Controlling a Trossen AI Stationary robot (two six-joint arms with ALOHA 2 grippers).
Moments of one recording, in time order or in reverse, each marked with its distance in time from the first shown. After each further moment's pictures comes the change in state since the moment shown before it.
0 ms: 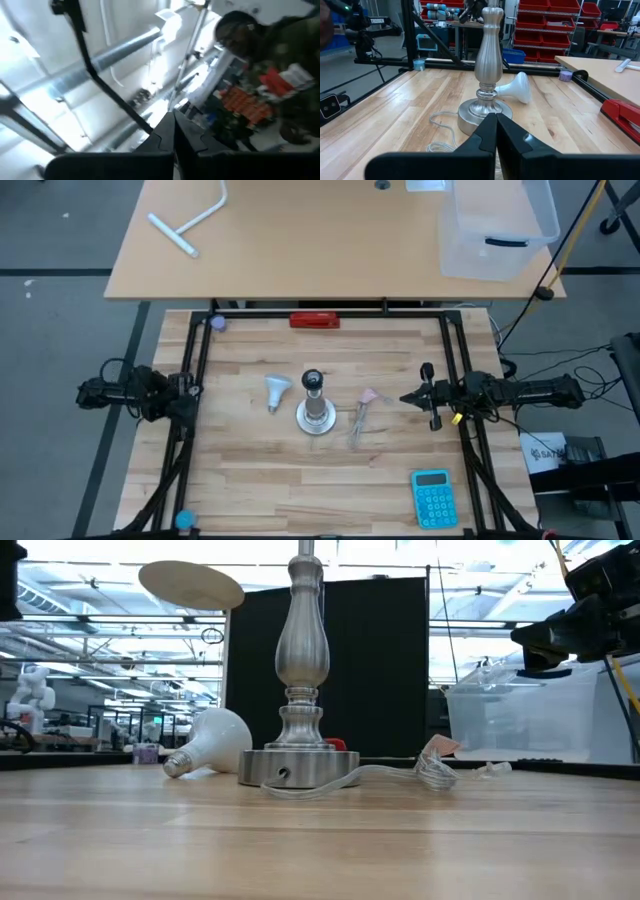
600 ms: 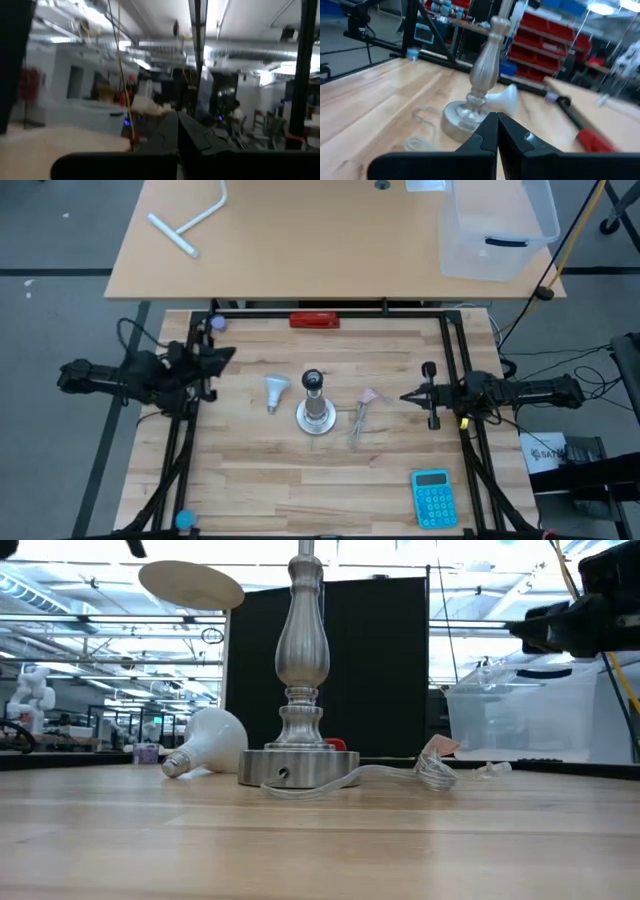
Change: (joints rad) left arm -0.049 0.468 0.433 -0.291 -1.014 -0.538; right arm 0.000 0.000 0.000 0.043 0.006 -0.261
